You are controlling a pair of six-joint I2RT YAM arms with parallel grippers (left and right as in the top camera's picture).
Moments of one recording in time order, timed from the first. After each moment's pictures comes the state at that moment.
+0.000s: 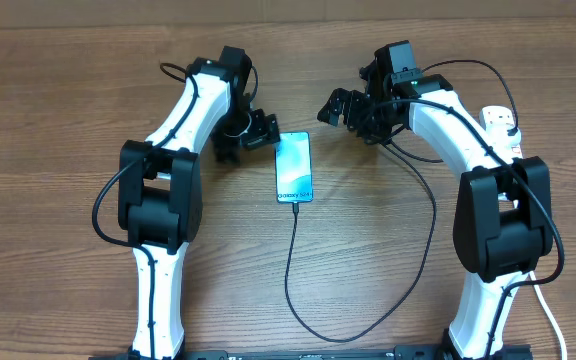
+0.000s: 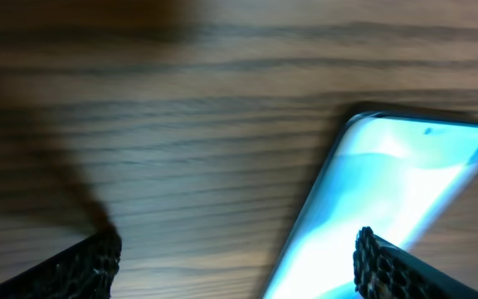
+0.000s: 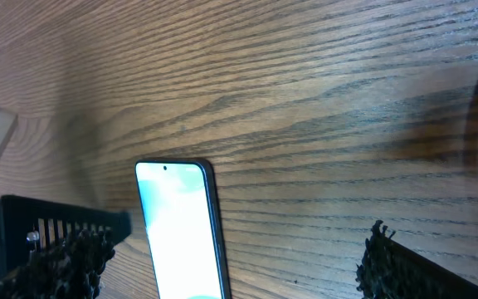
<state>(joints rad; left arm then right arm) -0.24 2.36 1.95 -1.20 0.28 -0.46 0.22 2.08 1.59 -0.66 -0.43 0.46</state>
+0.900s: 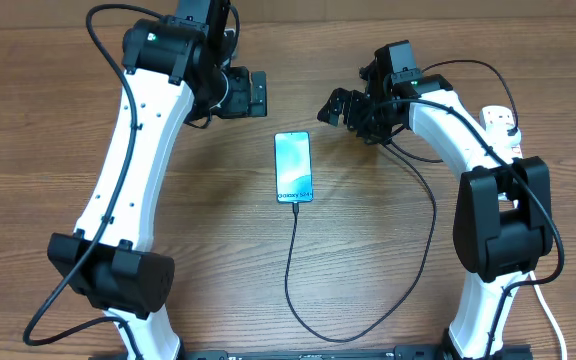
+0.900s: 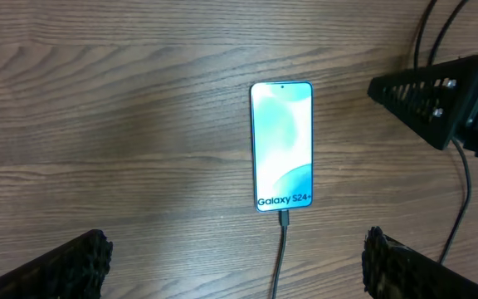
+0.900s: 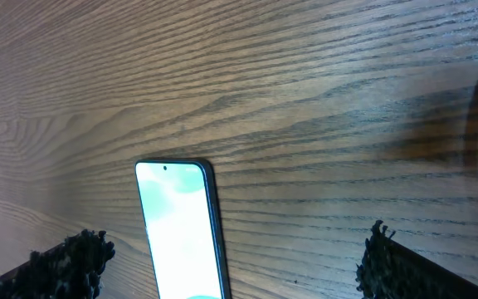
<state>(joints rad) -0.27 1.94 2.12 -1.43 0.11 -0.31 0.22 2.08 1.59 -0.66 -0.43 0.46</state>
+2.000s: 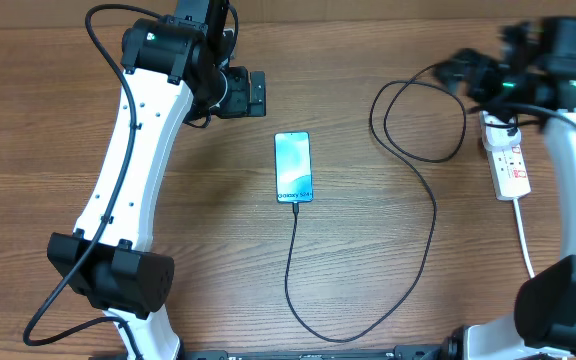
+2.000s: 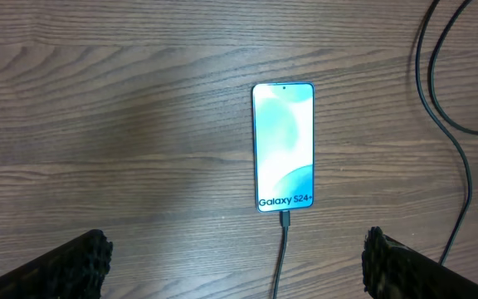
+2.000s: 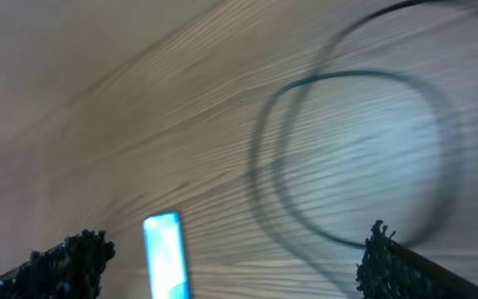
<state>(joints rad) -0.27 1.94 2.12 -1.43 0.11 -0.31 -0.23 1.70 1.59 -0.85 -0.47 0.28</state>
